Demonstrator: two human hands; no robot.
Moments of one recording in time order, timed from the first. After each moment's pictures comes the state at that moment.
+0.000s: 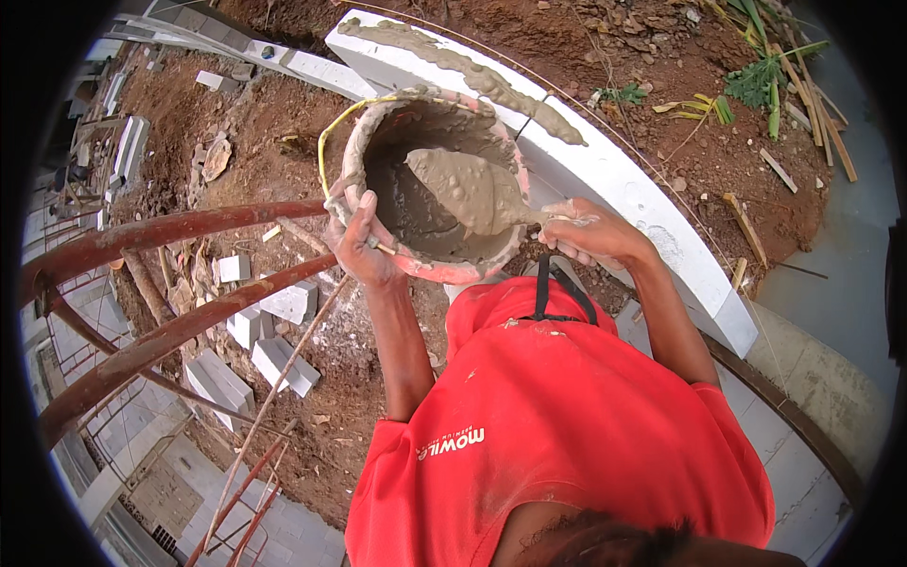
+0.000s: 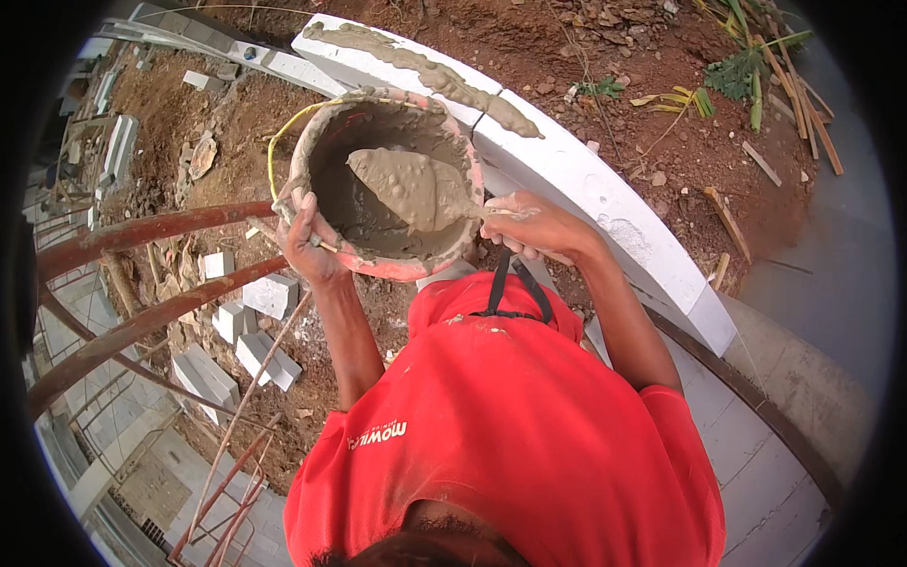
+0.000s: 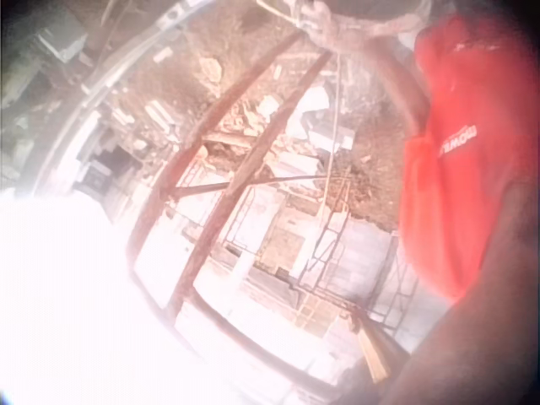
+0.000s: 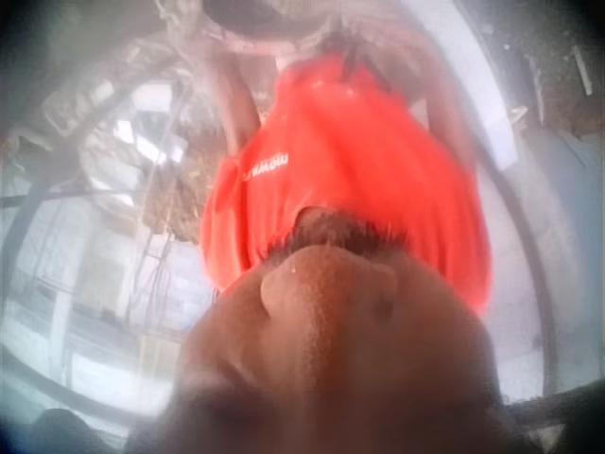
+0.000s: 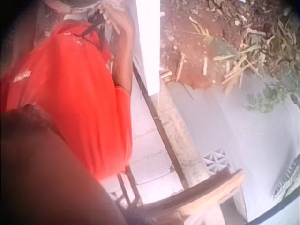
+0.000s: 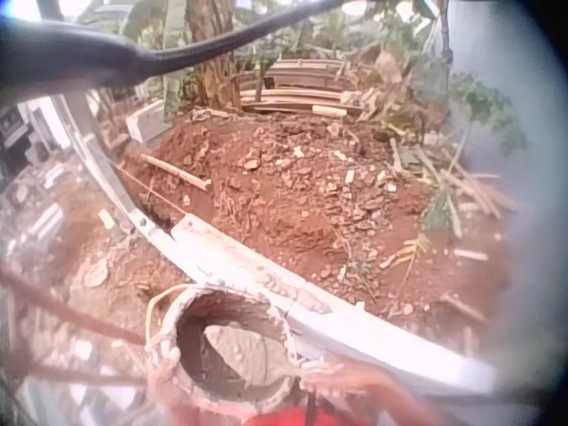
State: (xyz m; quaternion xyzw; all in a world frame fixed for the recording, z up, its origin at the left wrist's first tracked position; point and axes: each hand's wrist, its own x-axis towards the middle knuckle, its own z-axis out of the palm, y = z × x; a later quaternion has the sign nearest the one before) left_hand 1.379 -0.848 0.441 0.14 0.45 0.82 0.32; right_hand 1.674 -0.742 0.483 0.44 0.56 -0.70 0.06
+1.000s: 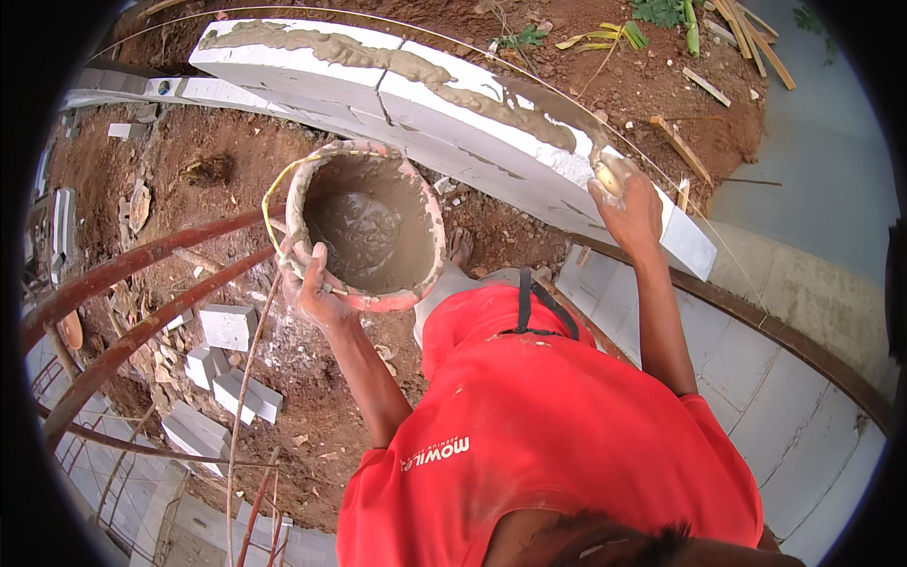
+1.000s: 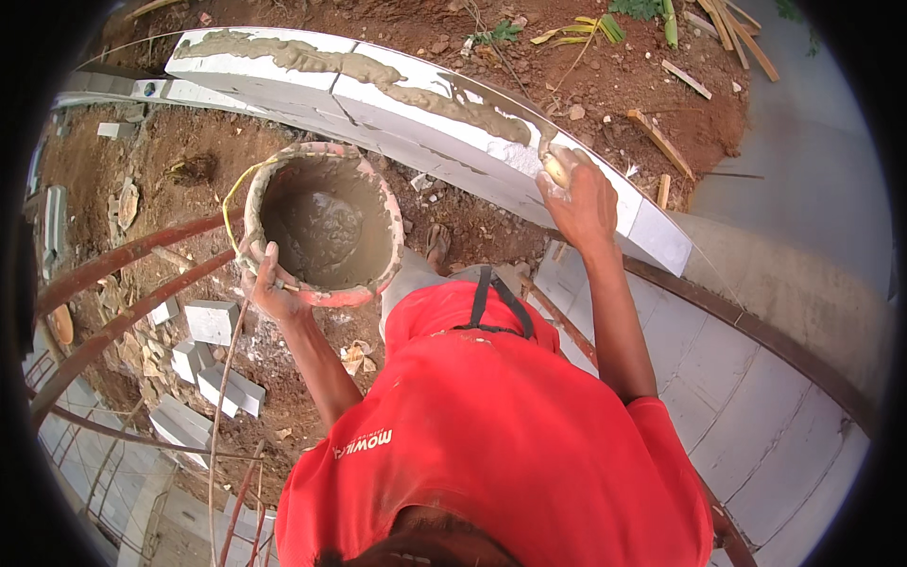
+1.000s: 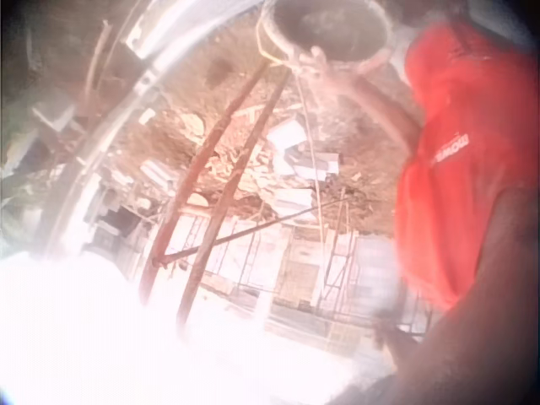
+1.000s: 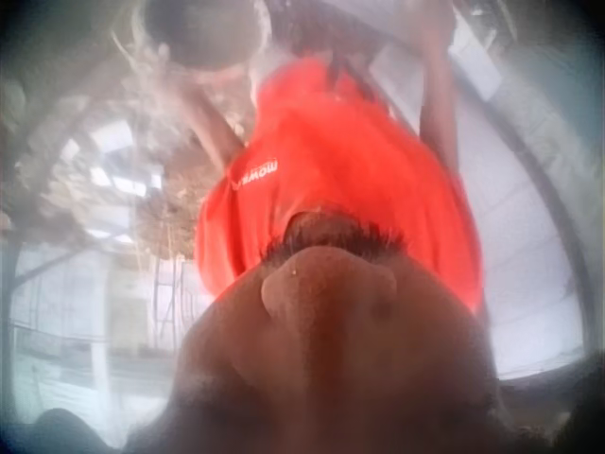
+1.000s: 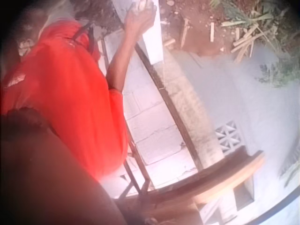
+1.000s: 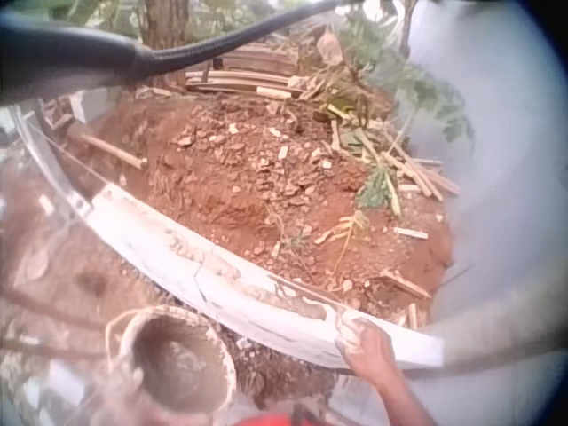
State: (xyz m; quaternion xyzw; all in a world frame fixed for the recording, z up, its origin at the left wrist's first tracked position) left_hand 1.482 -0.922 0.389 0.14 0.52 0.77 0.35; right_hand 1.870 -0.818 0.459 0.71 0.70 -0.11 -0.06
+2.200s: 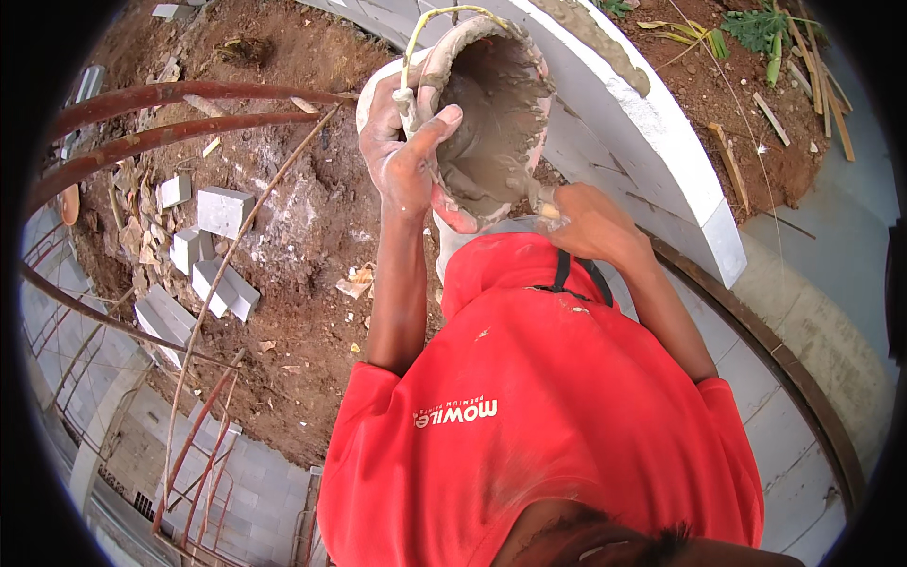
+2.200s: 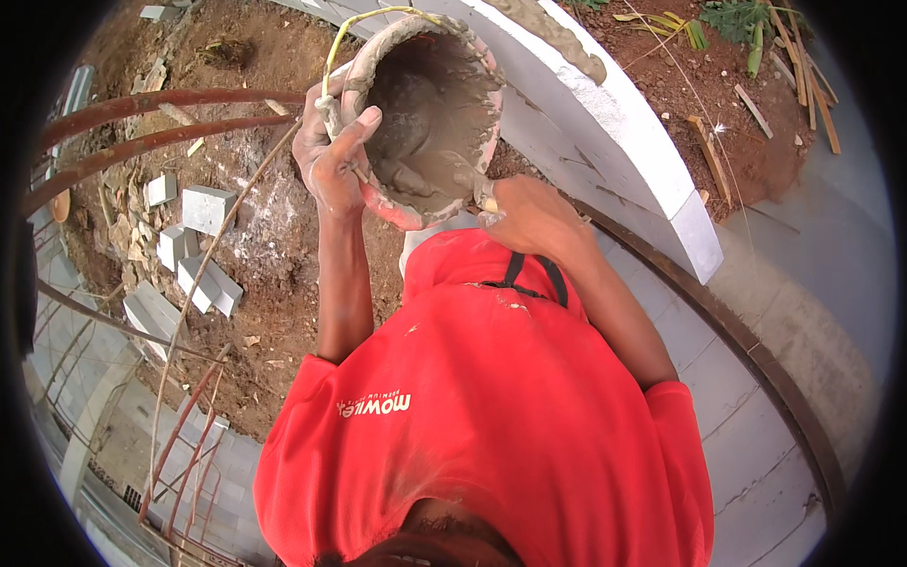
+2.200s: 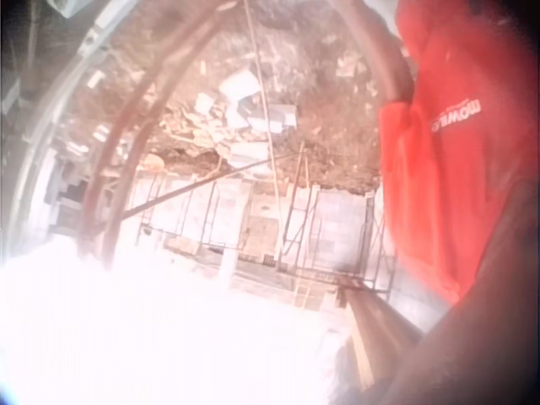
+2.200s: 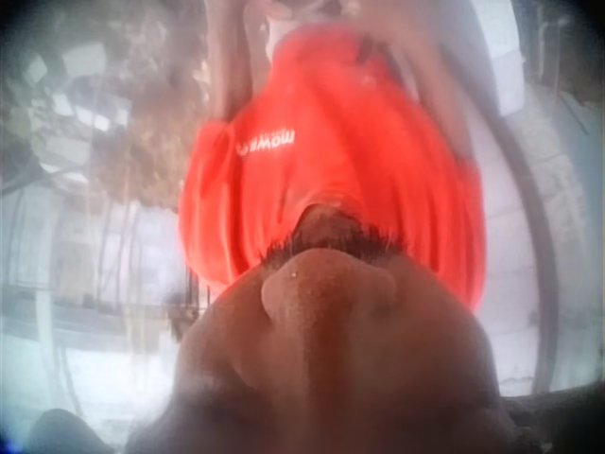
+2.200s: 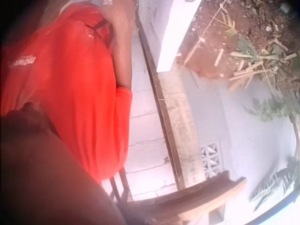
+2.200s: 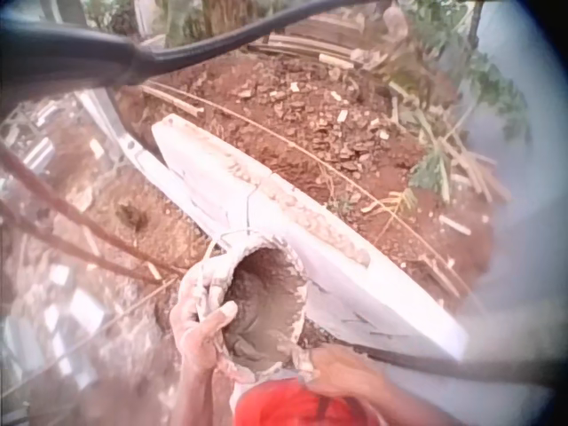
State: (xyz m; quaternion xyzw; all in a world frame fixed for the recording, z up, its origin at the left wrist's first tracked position) left_hand 1.526 -0.922 0.427 0.27 0.54 0.68 0.42; right_hand 1.764 -0.885 0.446 0.43 0.79 -0.39 0.23
